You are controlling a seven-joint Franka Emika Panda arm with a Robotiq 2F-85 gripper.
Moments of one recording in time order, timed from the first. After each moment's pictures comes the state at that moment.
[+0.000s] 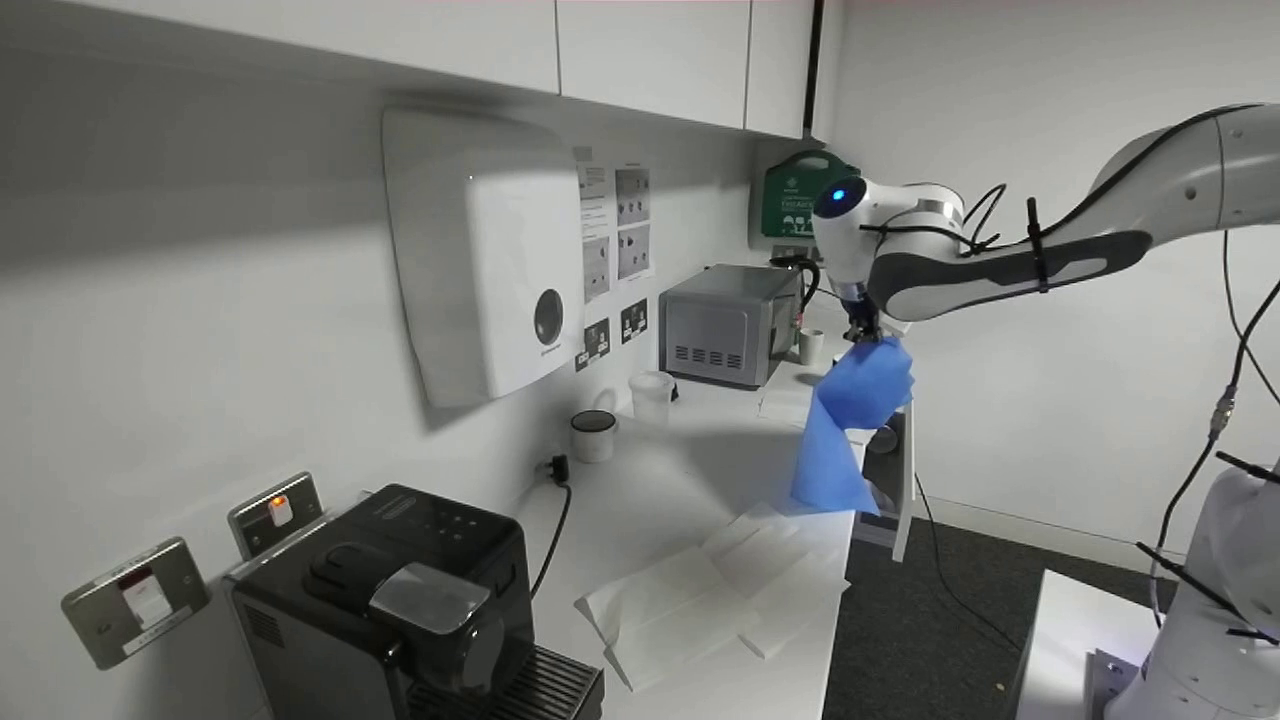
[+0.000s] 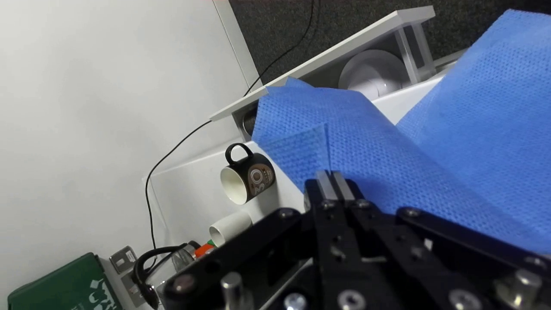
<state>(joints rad) -0.01 -0.21 0.06 -2.04 -0.76 1.72 0.42</state>
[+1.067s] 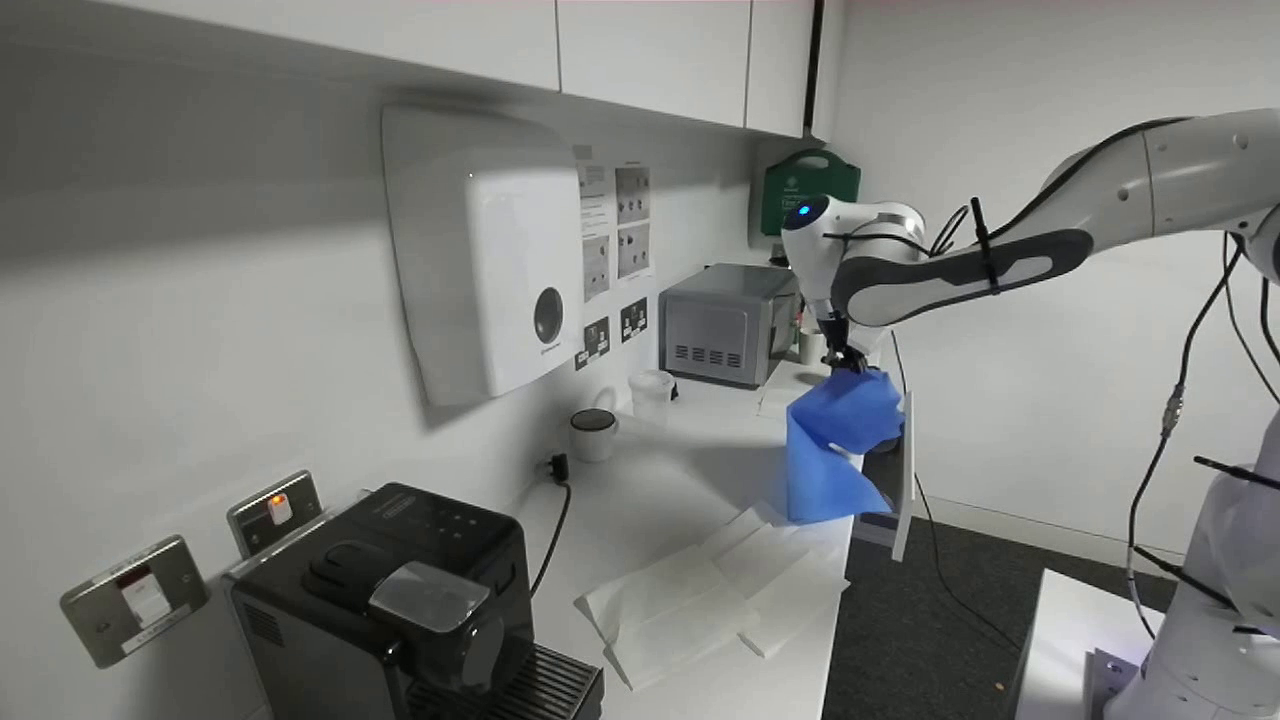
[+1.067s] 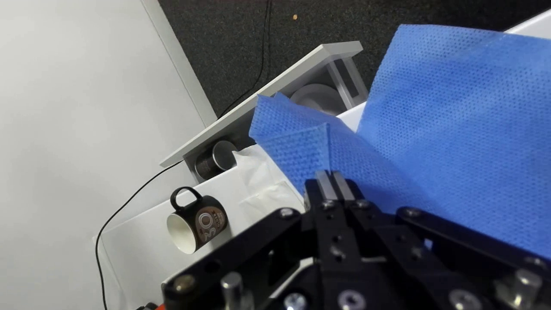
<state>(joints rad) 0.00 -0.08 0.06 -1.96 -0.59 1.69 0.49</state>
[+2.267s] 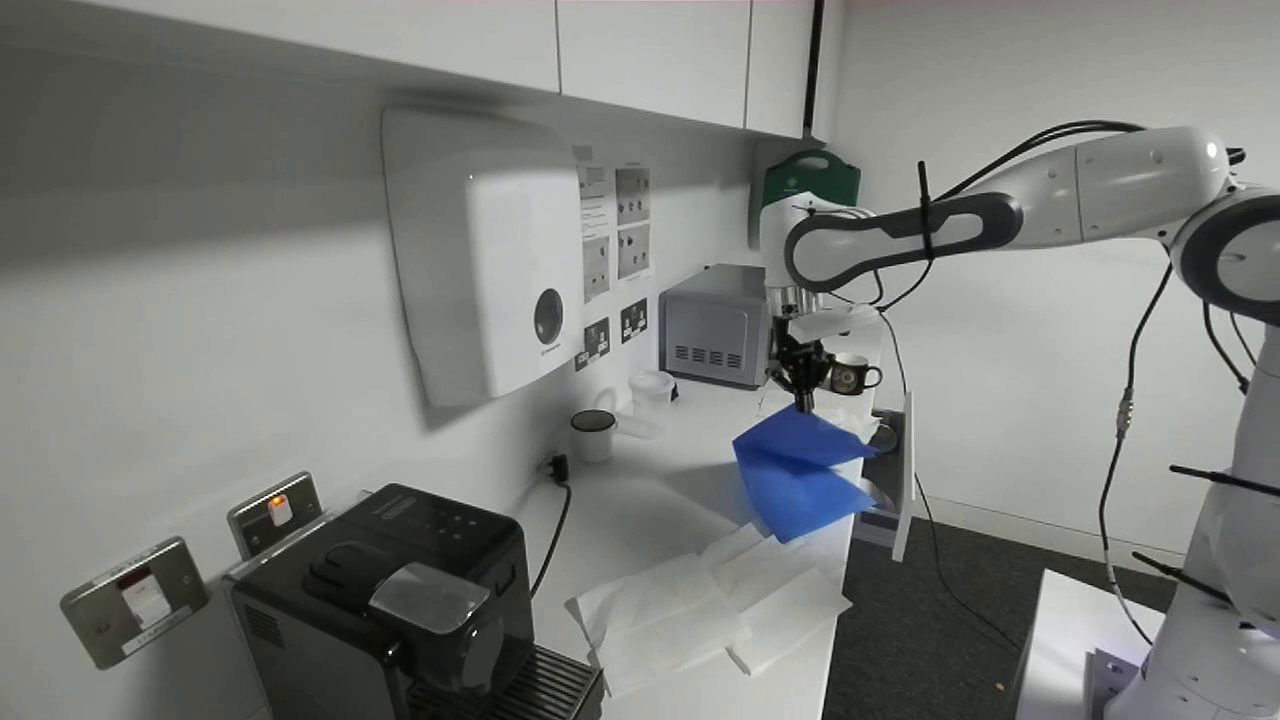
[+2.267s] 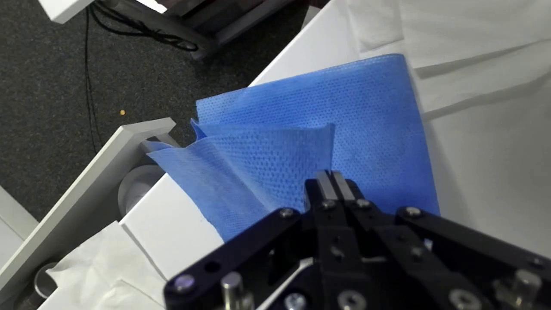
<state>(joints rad) 0.00 0.09 0.03 -1.76 -0.03 1.69 0.56</state>
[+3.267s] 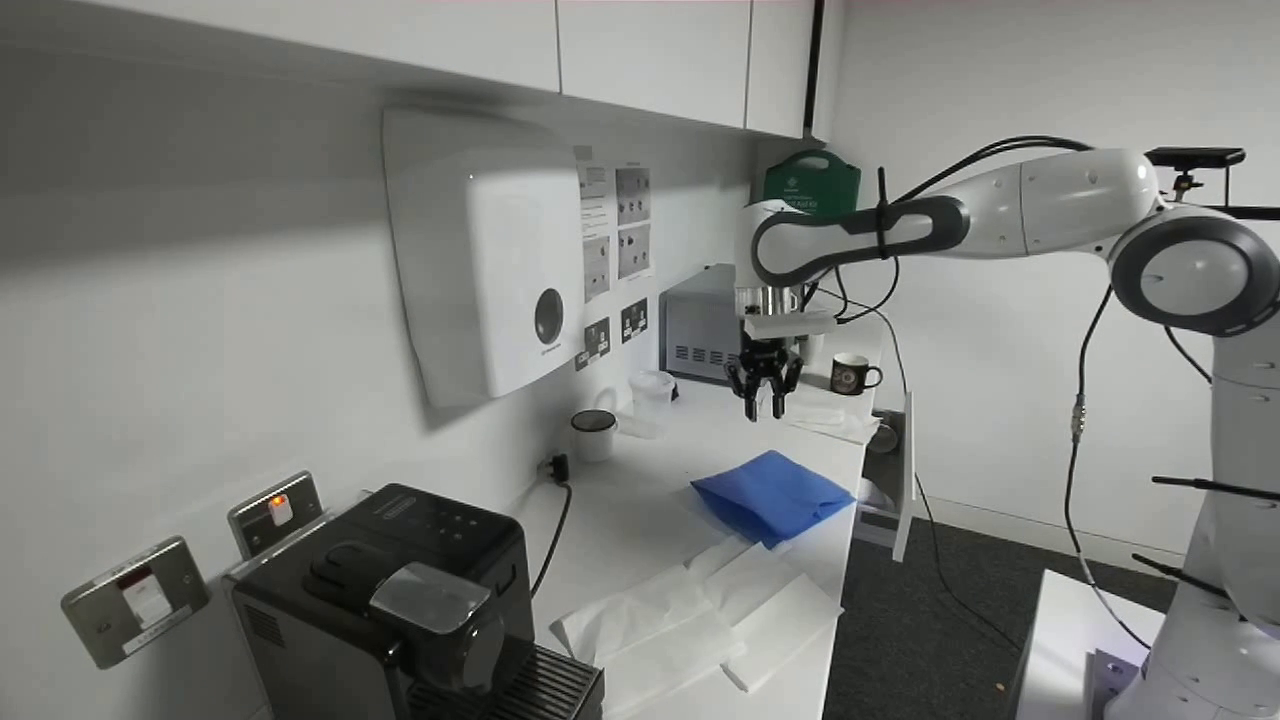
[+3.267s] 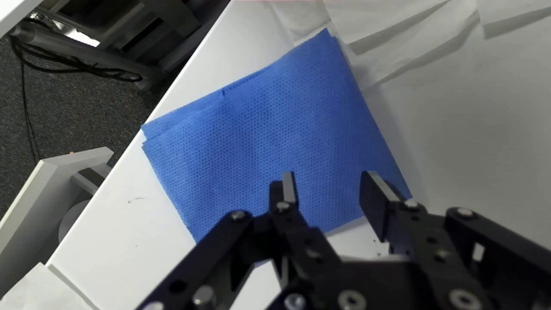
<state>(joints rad) 0.01 0.24 0.02 -1.59 0.11 1.69 0.66</state>
